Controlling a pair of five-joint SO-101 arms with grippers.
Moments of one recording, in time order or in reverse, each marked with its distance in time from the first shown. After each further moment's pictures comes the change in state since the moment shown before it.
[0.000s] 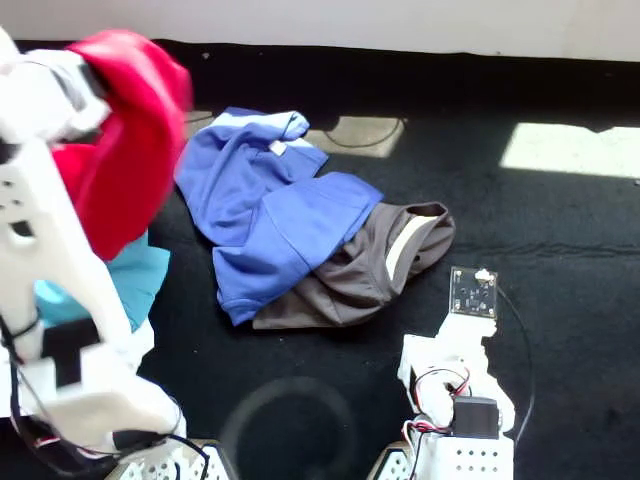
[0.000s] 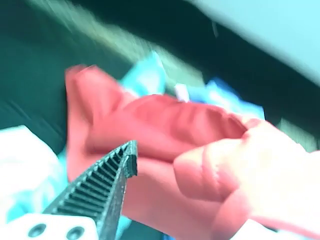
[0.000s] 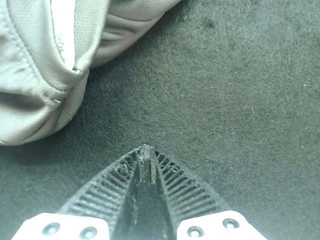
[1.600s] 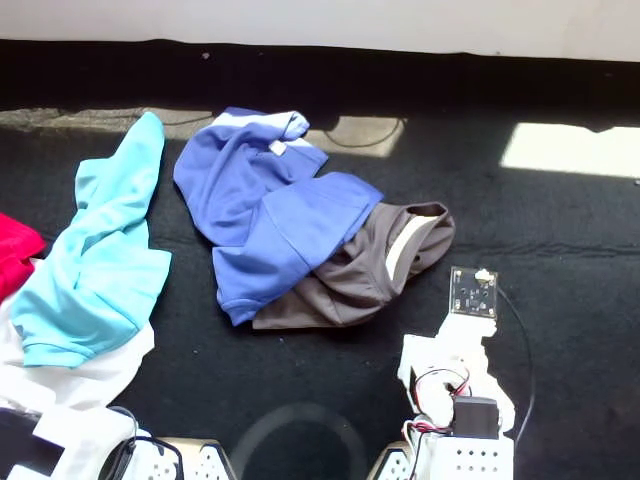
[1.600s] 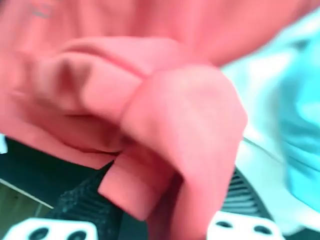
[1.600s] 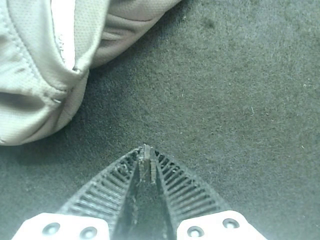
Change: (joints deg) left arm -56.8 -8.4 65.1 -32.0 -64.3; right arm 0.0 0.0 0.0 0.0 0.0
